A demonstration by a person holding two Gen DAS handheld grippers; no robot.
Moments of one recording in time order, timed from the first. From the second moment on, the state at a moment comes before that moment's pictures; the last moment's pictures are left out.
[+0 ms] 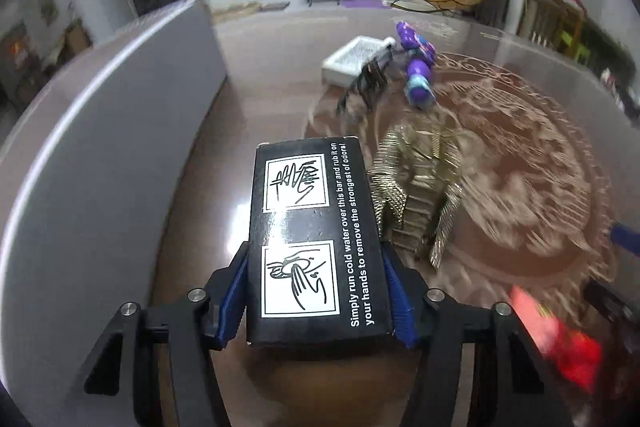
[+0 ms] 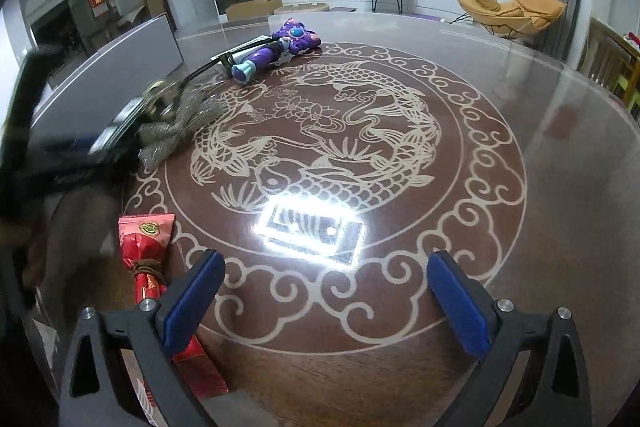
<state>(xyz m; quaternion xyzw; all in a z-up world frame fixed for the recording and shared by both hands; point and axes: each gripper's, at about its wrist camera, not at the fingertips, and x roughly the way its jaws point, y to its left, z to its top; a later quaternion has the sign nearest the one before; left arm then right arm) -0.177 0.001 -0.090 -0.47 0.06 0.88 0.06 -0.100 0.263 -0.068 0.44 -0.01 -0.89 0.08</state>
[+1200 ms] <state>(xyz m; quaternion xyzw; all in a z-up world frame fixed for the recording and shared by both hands) -0.120 -0.024 -0.110 -0.46 0.03 0.89 0.05 -0.092 0.169 -0.078 0.43 0.17 -0.83 0.31</state>
